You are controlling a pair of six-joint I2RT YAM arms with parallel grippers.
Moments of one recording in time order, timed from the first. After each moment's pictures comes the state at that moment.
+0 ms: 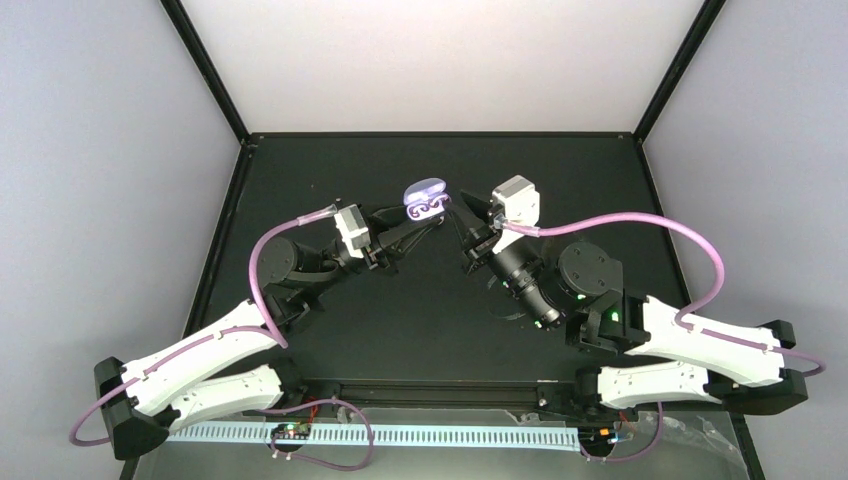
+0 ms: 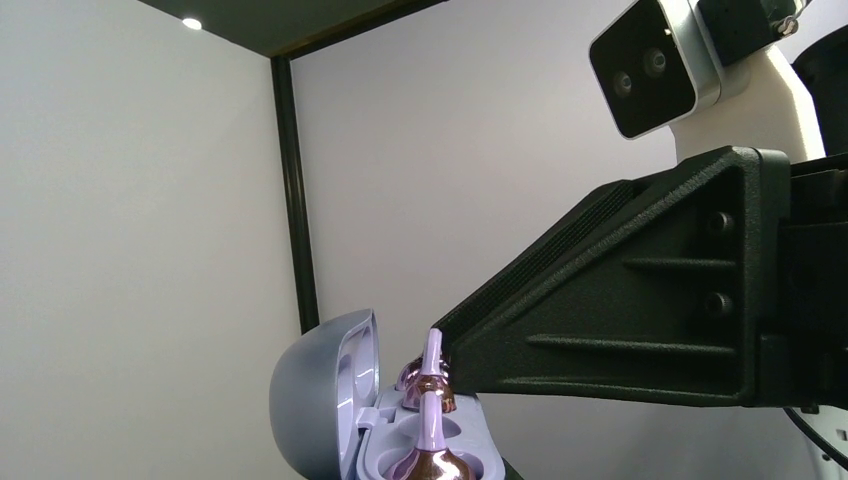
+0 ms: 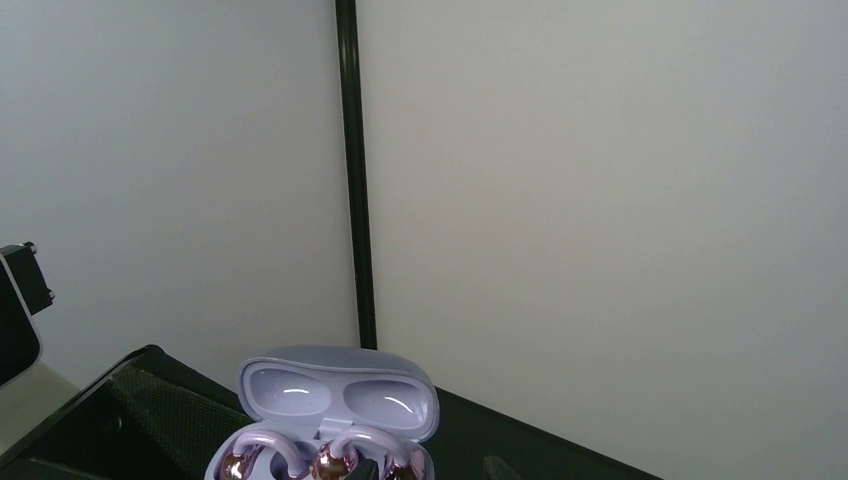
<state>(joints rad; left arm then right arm) -0.93 0.91 0.83 0.58 0.22 0.01 1.39 1.02 1.24 0.03 0.75 -0.10</state>
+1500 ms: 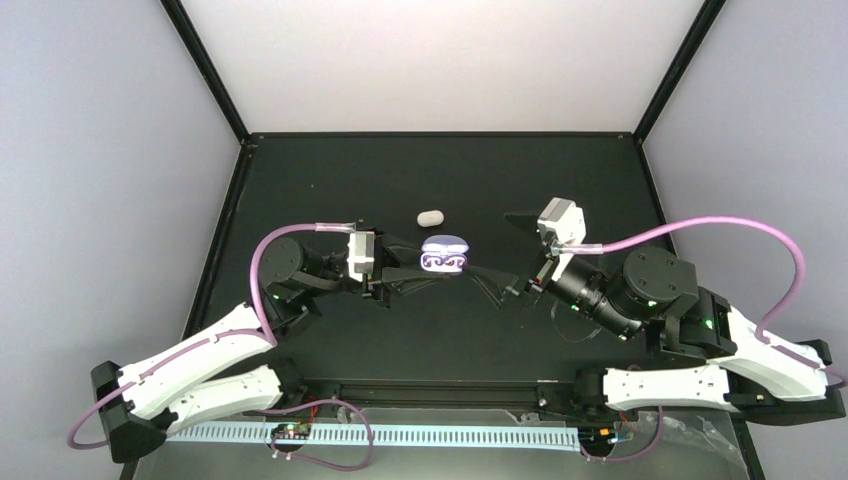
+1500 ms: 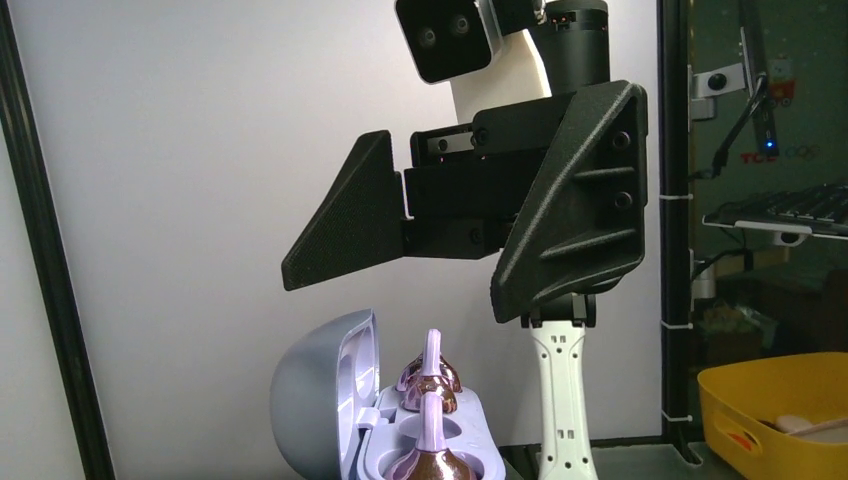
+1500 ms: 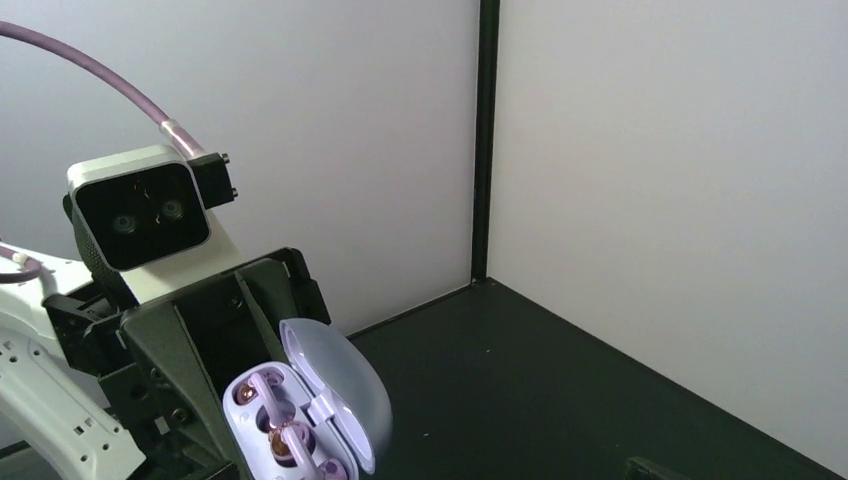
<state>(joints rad) -0.93 0.88 0.81 0.46 0.60 -0.13 1.39 0.81 1.32 -0.49 0.45 0.04</state>
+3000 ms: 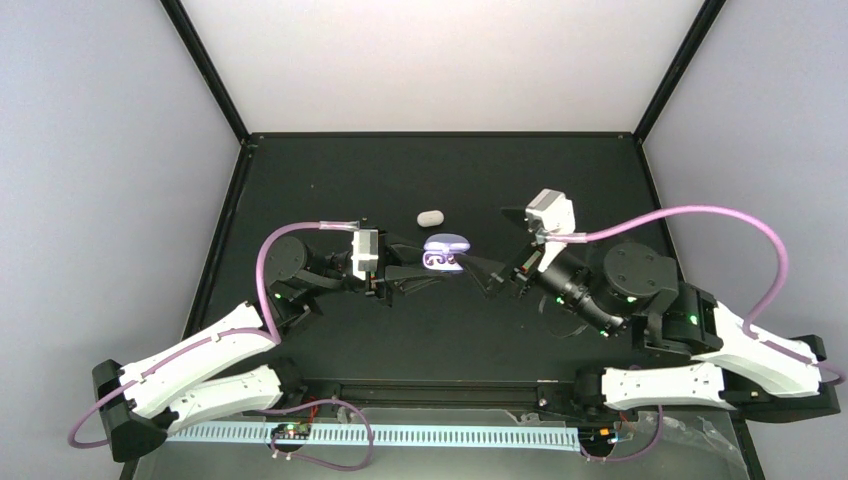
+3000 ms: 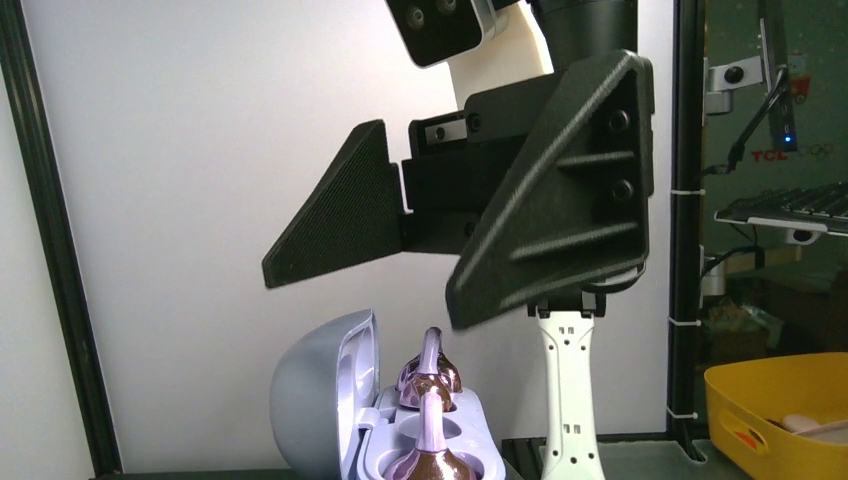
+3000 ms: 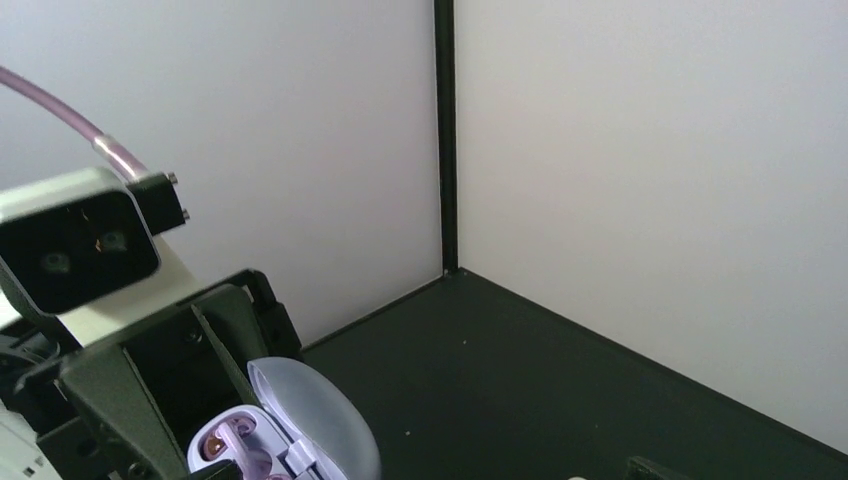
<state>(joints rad) -0.93 0.89 0.81 0.45 0.59 -0.13 1.39 0.88 1.34 -0.49 0.54 0.08</state>
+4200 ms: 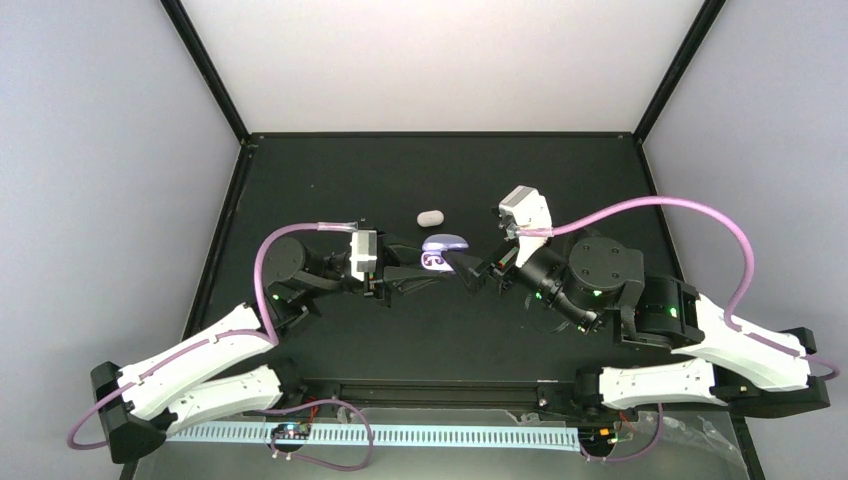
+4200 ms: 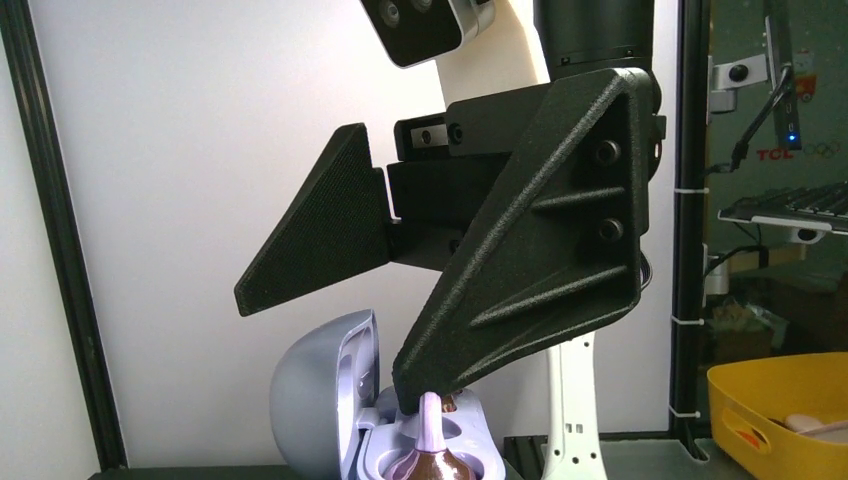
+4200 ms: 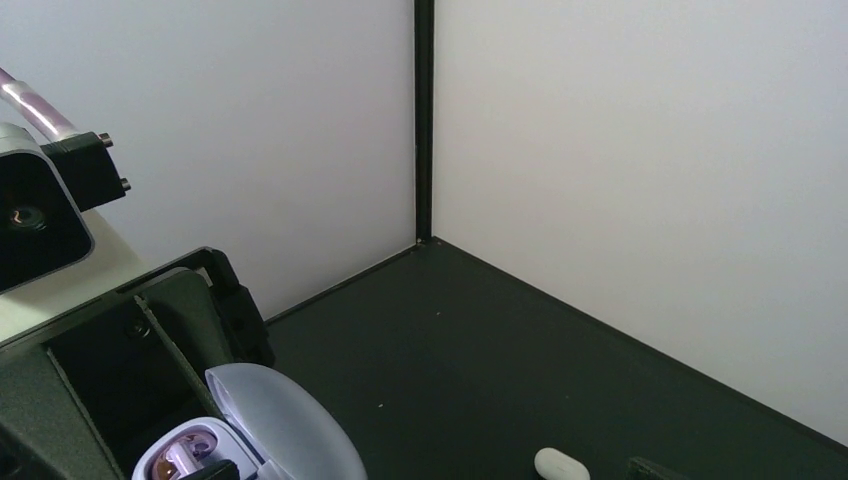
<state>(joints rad) -0.93 0.88 0.81 0.43 0.58 -0.13 1.39 0.96 1.41 -0.54 0.59 0.09</state>
